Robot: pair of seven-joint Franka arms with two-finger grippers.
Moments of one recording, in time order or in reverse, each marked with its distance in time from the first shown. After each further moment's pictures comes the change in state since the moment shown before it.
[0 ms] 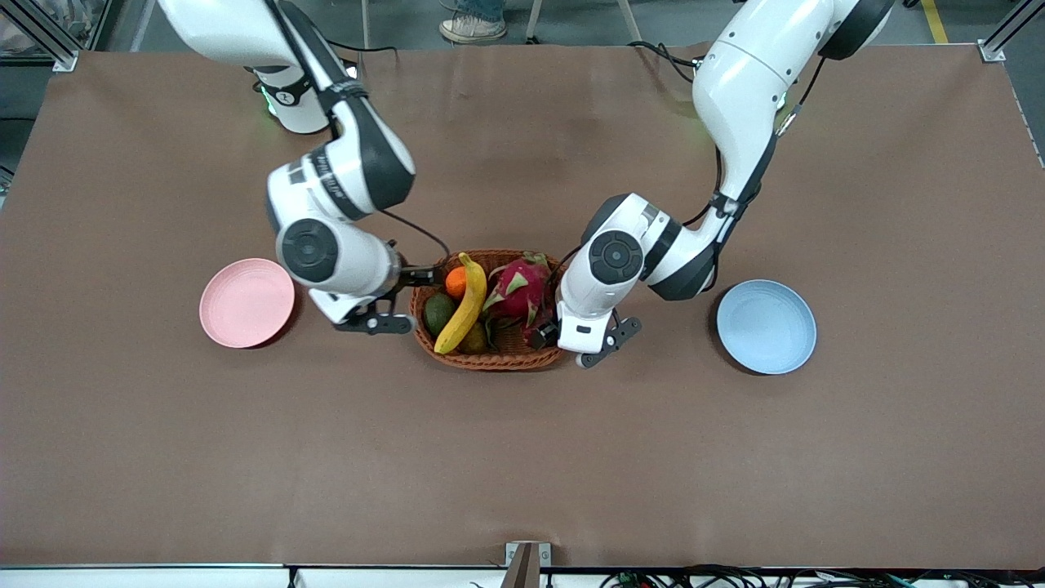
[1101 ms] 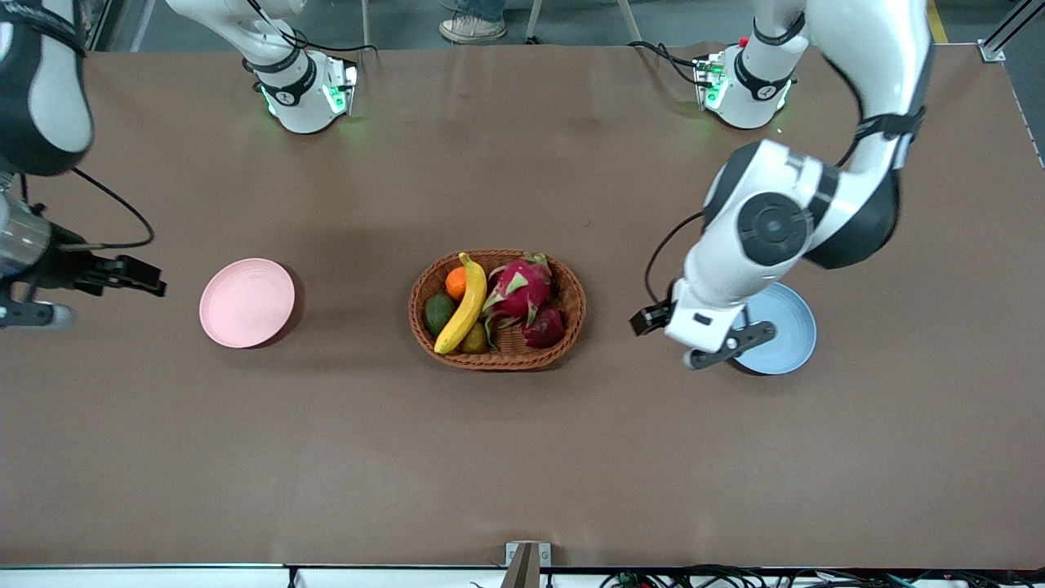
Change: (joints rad) left arm 0.167 -0.251 0.001 -0.010 0.051 -0.328 0.322; right arm -0.516 -0.267 -0.019 0.001 -0.212 -0.136 -0.504
